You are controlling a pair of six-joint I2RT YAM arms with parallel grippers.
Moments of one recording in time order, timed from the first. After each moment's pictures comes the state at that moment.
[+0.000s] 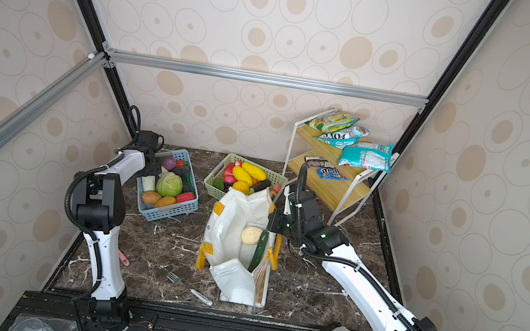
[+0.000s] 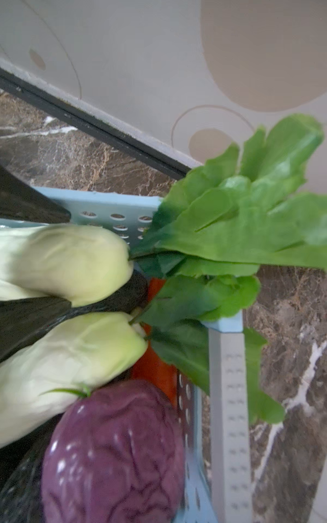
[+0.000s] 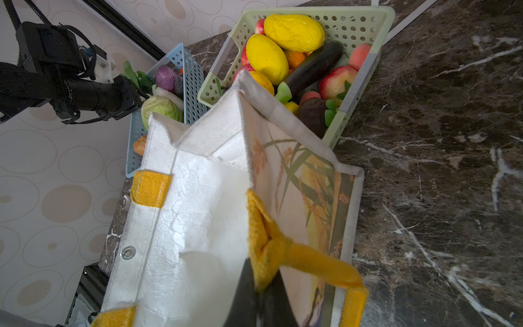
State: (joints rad) left arm 0.12 2.16 1.76 -0.63 -0.37 -0.27; right arm 0.58 1.21 1.06 -0.51 -0.08 0.59
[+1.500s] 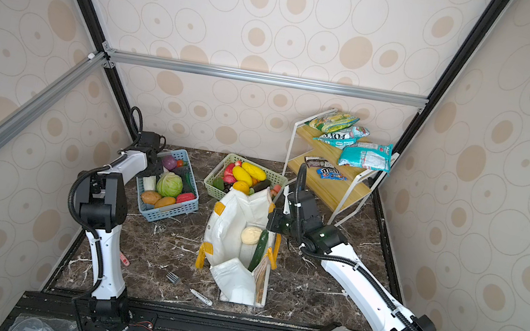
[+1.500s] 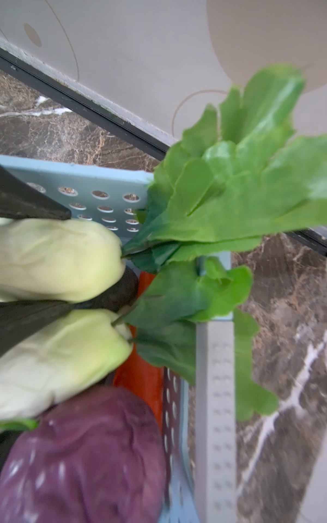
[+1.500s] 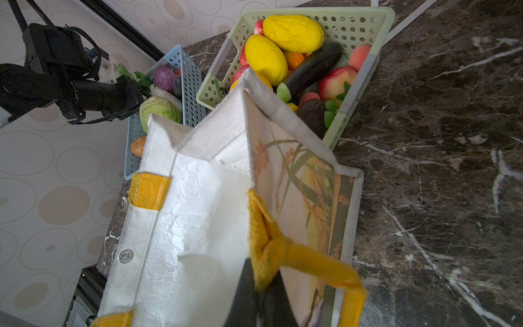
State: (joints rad) left arm 0.11 2.18 1.77 -0.60 -0.36 -0.31; right arm 0.58 1.22 1.06 -0.50 -0.08 0.59
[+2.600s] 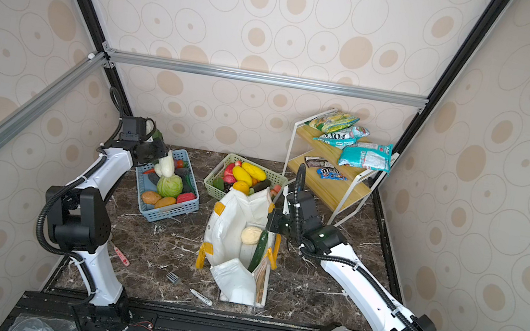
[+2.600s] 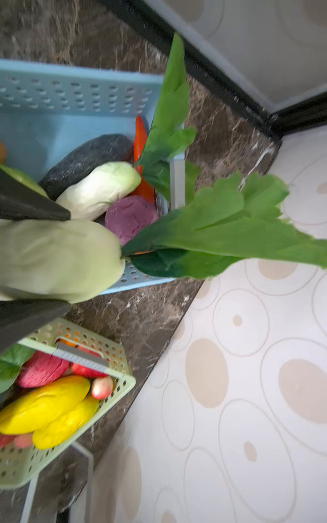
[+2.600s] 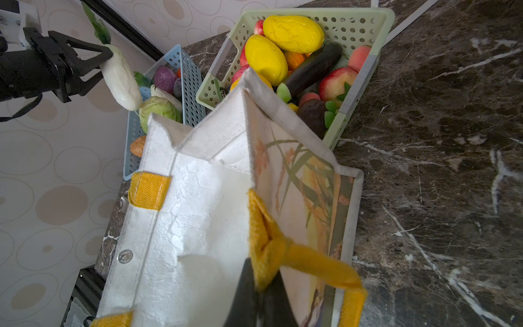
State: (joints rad) left arm 0.11 1.86 1.62 -0.45 0.16 -0.46; right arm 0.59 1.22 1.06 -0.50 -0.07 0.59
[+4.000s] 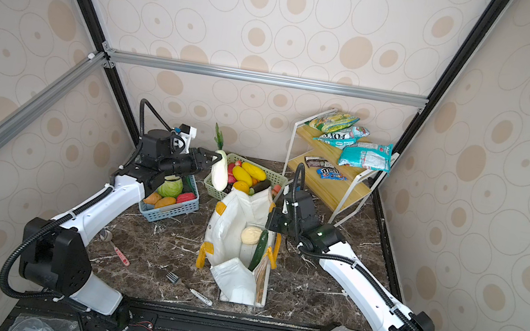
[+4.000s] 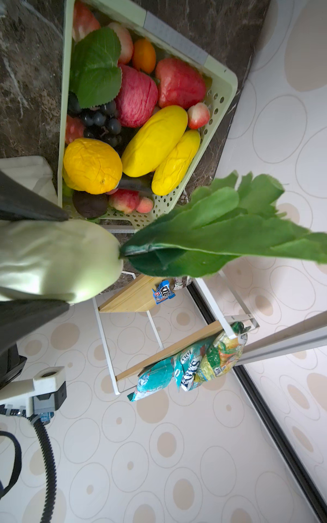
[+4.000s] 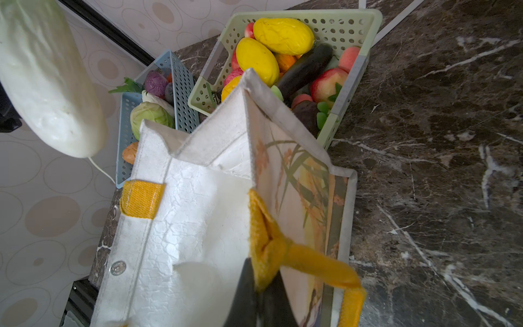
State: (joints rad) left arm -0.22 1.52 1.28 -0.07 0.62 -0.76; right arm 0.60 1.24 1.08 -0.51 -0.03 0.62
